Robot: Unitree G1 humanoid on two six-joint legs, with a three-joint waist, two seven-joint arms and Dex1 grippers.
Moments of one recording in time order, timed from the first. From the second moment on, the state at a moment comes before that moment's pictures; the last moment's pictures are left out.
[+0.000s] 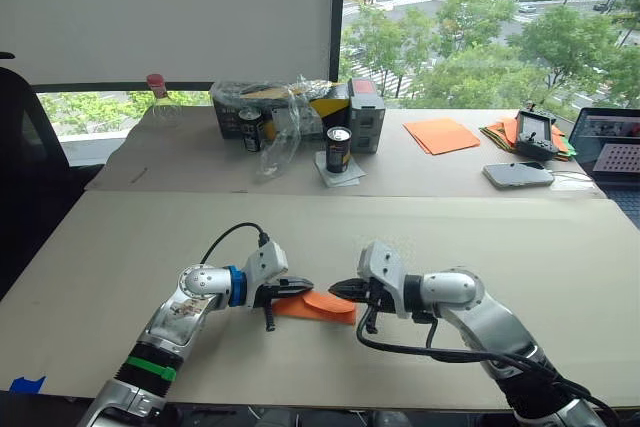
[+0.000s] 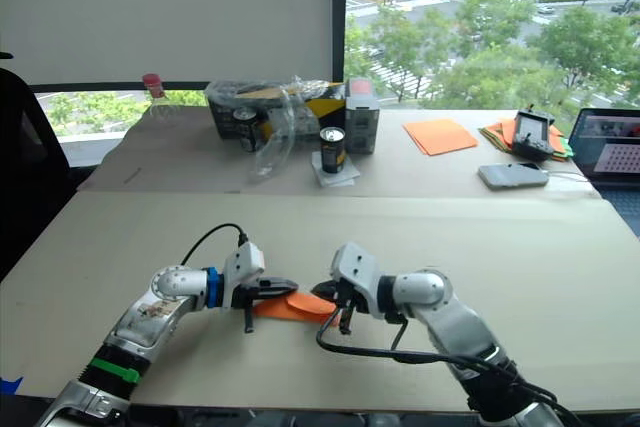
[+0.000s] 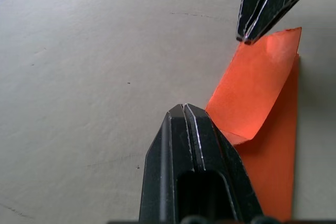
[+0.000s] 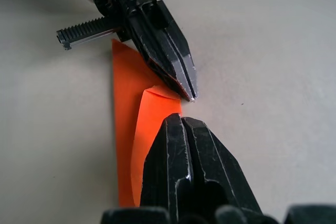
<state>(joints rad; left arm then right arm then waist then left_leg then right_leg) -0.36 0.52 -0.25 0.11 -0.18 0.21 -1.07 -0.32 -0.49 0.36 -0.27 0.16 0.52 0.85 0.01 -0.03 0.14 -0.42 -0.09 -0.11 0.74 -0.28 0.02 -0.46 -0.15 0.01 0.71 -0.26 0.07</state>
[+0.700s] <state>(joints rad) -0.35 0.48 -0.26 0.05 -0.22 0.38 -1.03 -0.28 -0.46 0.37 -0.17 0.15 0.44 0.81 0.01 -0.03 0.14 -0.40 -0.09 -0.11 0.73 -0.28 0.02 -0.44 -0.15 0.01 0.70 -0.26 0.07</state>
